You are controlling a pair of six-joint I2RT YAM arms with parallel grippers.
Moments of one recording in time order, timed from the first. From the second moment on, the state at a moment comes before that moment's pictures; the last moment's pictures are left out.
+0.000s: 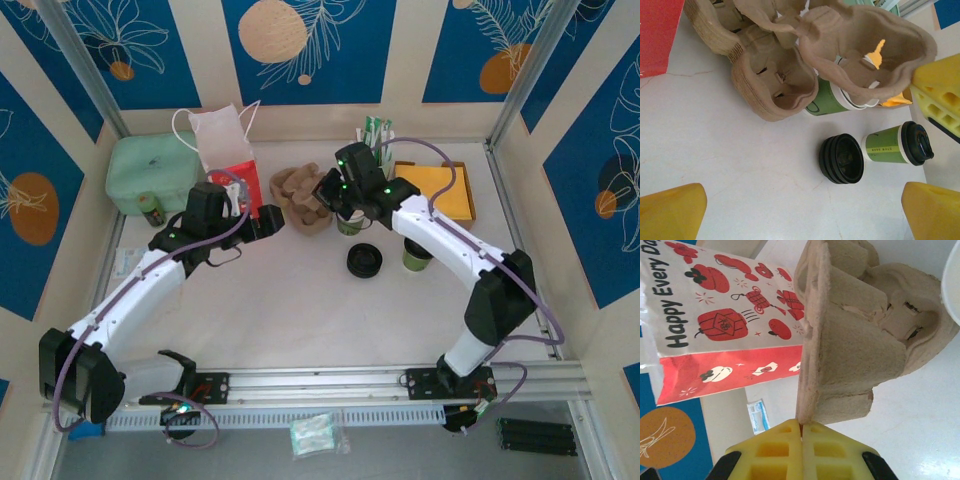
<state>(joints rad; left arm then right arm) -0.40 1.20 0.98 -0.42 0.32 -0.63 0.63 1.62 1.46 -0.52 -0.13 1.19</state>
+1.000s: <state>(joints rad) -0.40 1.19 0.99 -0.43 0.35 -0.65 1.04 1.13 0.78 -0.43 0.08 1.42</state>
